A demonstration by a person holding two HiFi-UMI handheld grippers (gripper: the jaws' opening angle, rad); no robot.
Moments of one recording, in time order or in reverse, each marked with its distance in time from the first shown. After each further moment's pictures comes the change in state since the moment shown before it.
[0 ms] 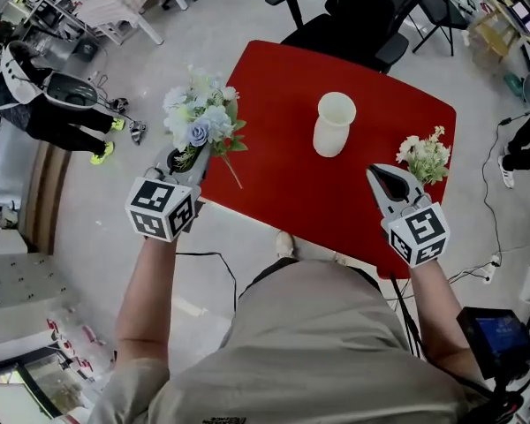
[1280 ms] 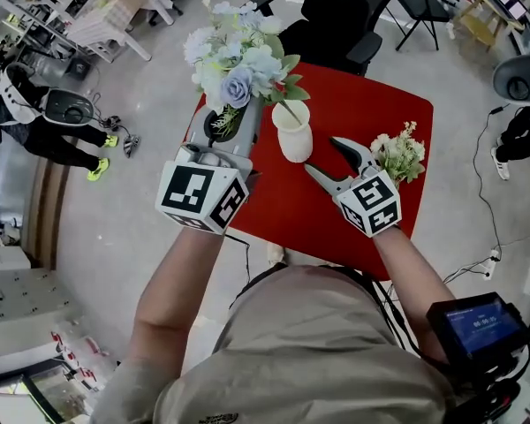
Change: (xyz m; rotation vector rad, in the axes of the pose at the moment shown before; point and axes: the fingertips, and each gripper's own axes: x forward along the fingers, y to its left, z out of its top) left arm 0.068 -0.145 0.179 -0.023 -0.480 -0.062; right arm 0.040 -0.025 -0.002 0.006 -0.040 0.090
